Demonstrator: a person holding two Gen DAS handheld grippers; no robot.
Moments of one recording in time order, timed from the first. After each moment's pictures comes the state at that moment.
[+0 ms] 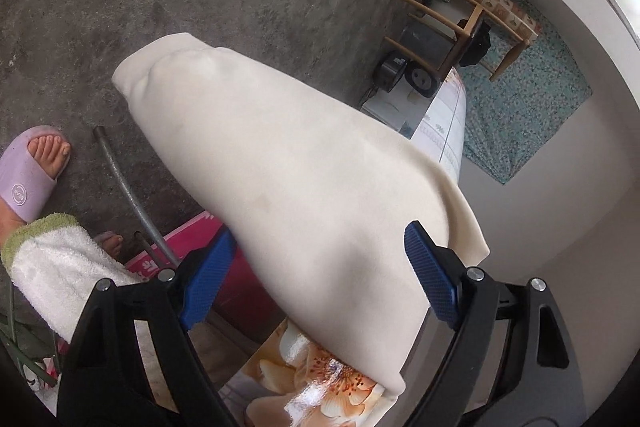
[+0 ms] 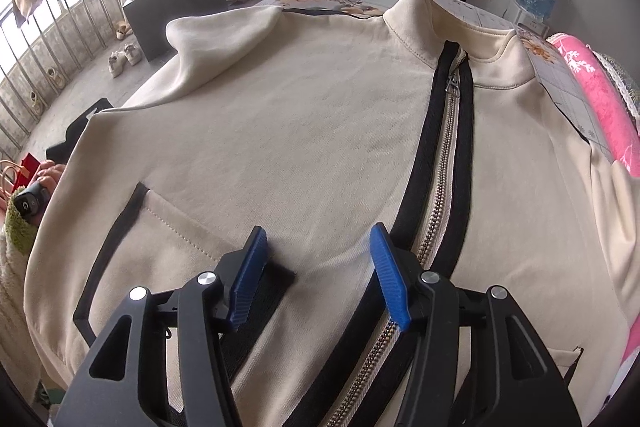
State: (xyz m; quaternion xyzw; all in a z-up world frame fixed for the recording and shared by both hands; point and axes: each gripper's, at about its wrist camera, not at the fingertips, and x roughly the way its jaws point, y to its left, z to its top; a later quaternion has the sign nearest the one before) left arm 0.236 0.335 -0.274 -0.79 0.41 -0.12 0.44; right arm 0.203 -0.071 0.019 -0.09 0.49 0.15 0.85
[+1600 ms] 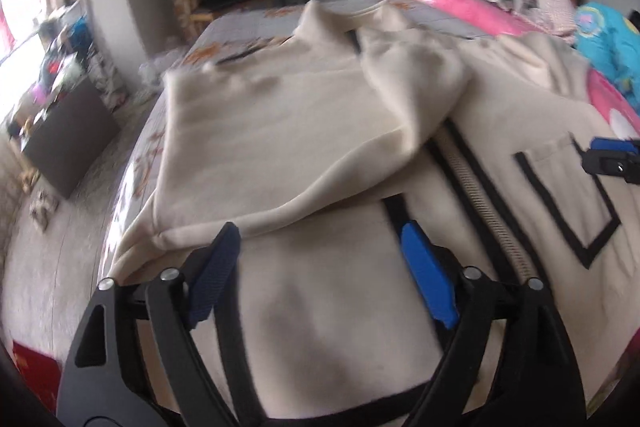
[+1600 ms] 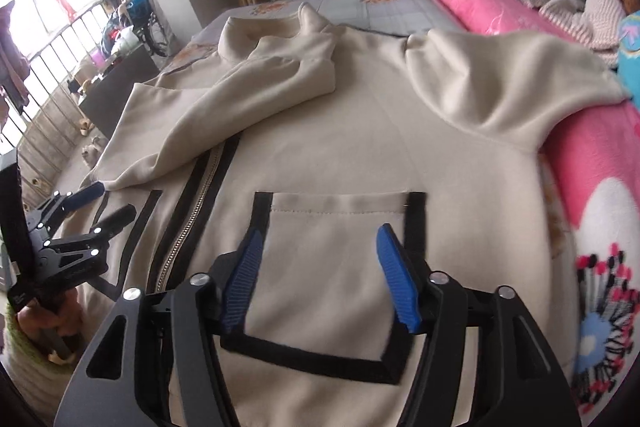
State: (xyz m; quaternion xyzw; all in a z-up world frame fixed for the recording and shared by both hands) left arm 0.153 0.039 -0.018 0.07 0.41 -0.11 0.90; right arm 0.124 -0.251 0.048 0.08 0.47 0.06 0.88
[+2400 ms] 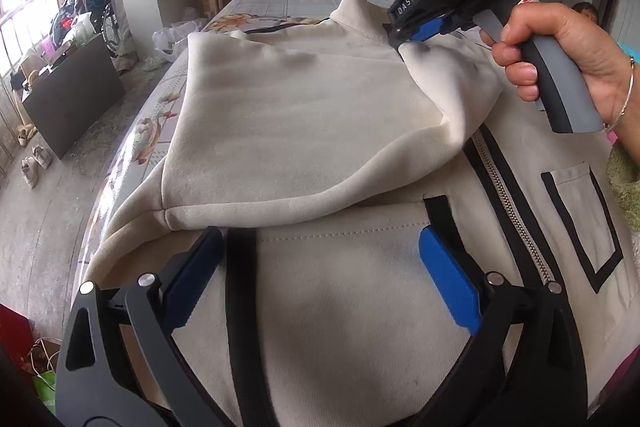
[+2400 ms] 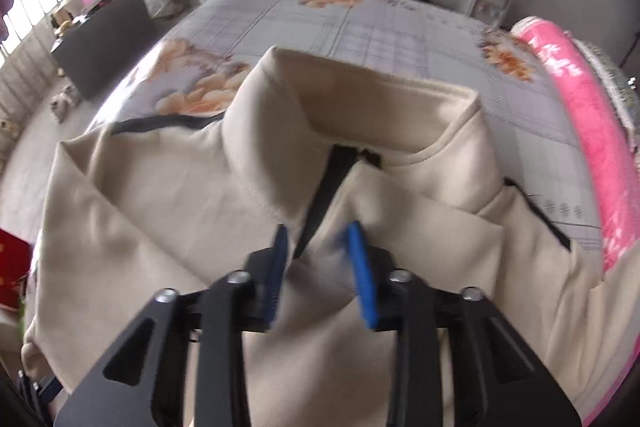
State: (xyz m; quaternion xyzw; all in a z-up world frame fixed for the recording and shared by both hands) left arm 0.163 0.053 -0.034 0.02 0.42 -0.10 0.90; right arm 0.376 -0.121 0.040 -0.06 0.51 0.06 0.85
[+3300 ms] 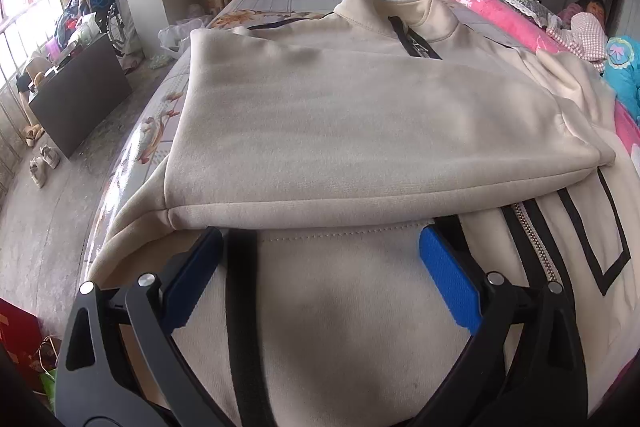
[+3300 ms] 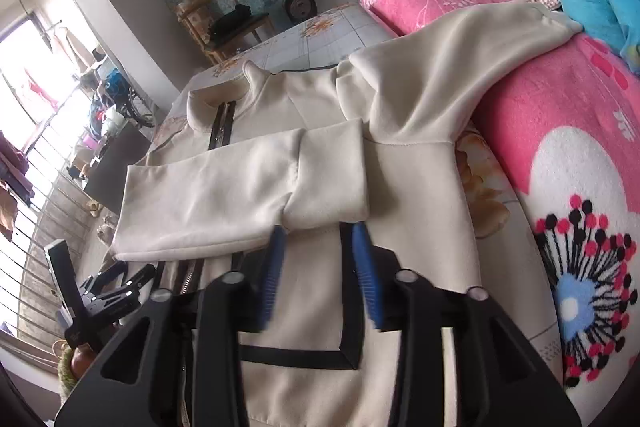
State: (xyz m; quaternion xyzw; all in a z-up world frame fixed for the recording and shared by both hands) left arm 0.167 0.046 -0.035 0.03 0.43 -0.08 0.90; right arm 0.091 -0.310 0.064 0.20 0.41 0.00 0.89
